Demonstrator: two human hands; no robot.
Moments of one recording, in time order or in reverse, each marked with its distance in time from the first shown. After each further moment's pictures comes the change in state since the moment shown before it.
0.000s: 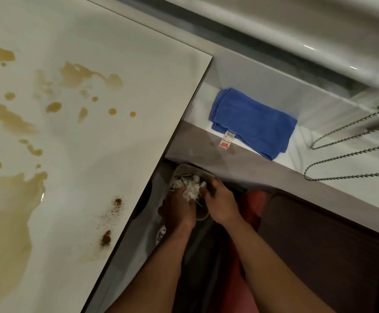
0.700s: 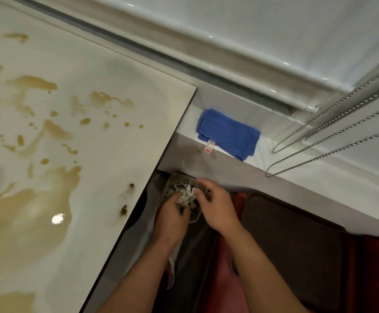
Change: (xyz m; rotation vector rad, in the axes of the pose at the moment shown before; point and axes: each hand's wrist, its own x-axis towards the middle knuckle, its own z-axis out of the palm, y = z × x) left_hand -0.087 0.002 -0.078 -0.409 -0.089 0.301; right_hand -0.093 -0.078 -0.051 0.043 0.090 -0.183
